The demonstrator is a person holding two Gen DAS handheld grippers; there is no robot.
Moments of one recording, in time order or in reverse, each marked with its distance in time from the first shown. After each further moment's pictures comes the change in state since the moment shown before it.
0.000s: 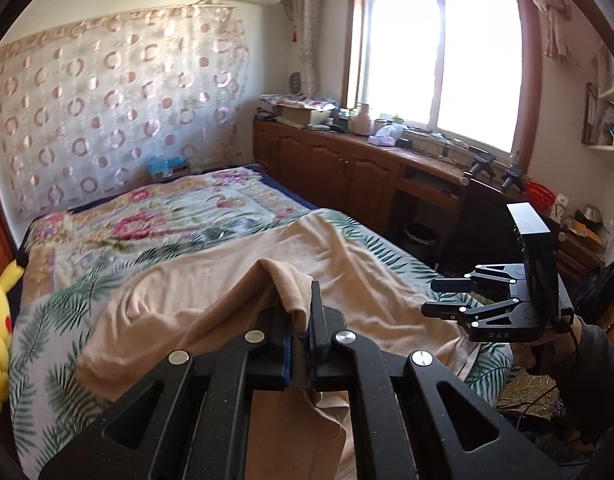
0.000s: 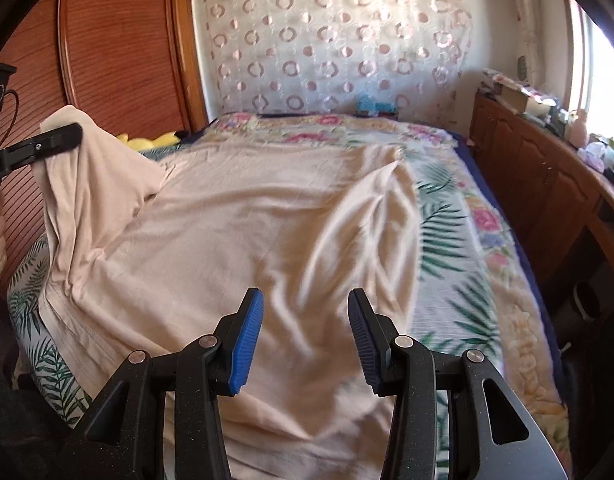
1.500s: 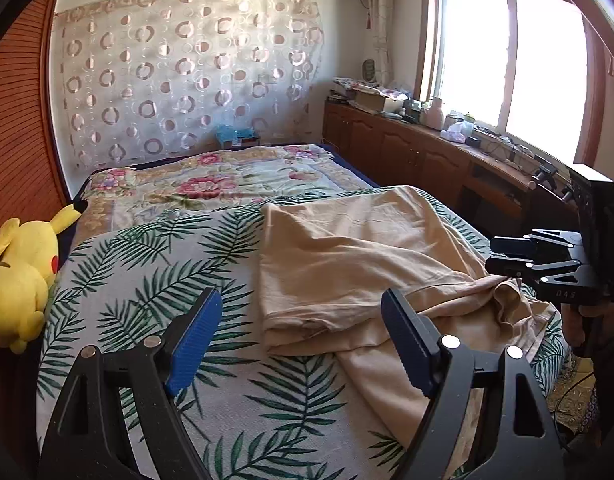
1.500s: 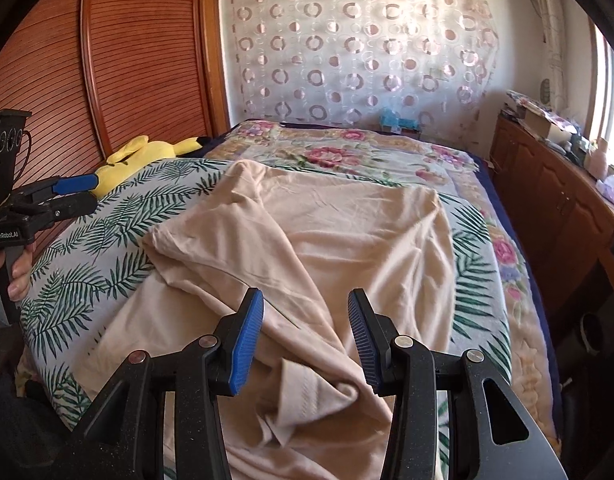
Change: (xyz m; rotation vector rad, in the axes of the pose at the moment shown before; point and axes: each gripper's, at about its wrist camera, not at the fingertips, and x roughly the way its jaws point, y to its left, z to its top) left arm -0.024 0.081 -0.060 -0.153 0.056 0.225; right arm 0.017 0.025 0.028 -0.100 -0.002 0.087
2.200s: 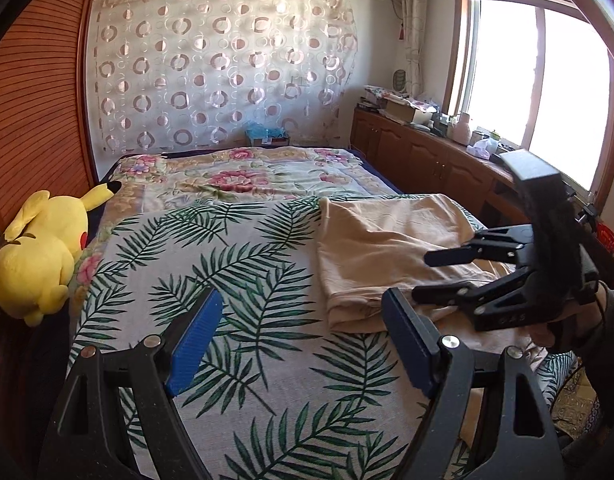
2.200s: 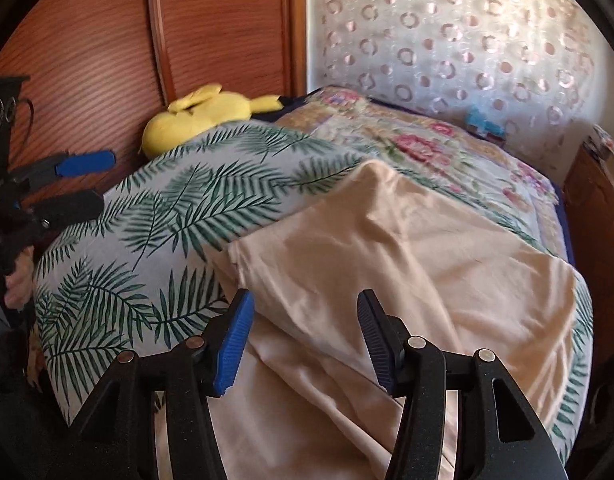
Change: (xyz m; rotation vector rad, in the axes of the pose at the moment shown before) left arm -0.025 0.054 -0.021 -0.080 -0.016 0.062; right arm 0.082 0.069 0.053 -0.213 0.155 0.196
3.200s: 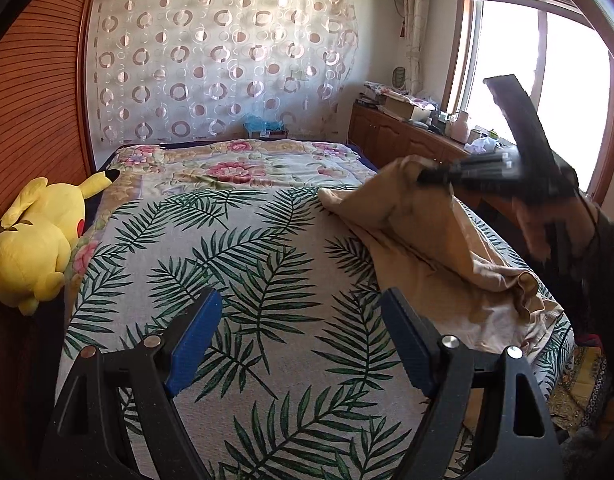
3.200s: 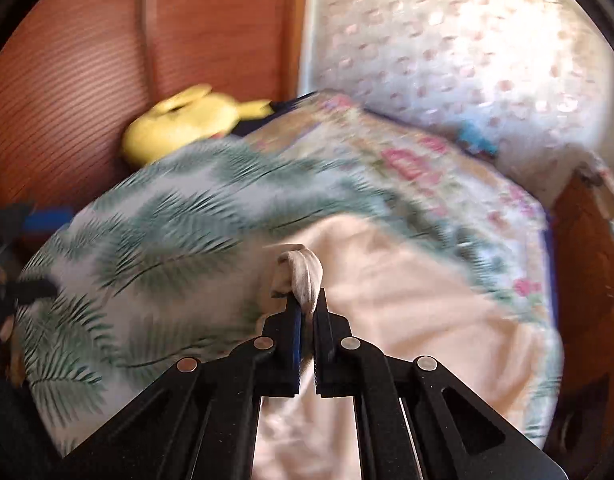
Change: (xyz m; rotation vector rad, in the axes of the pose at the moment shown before) left arm 0.004 0.005 -0.012 -0.016 0.022 -0.030; right arm -0.019 -0.049 0.064 -0.010 -0.036 -0.144
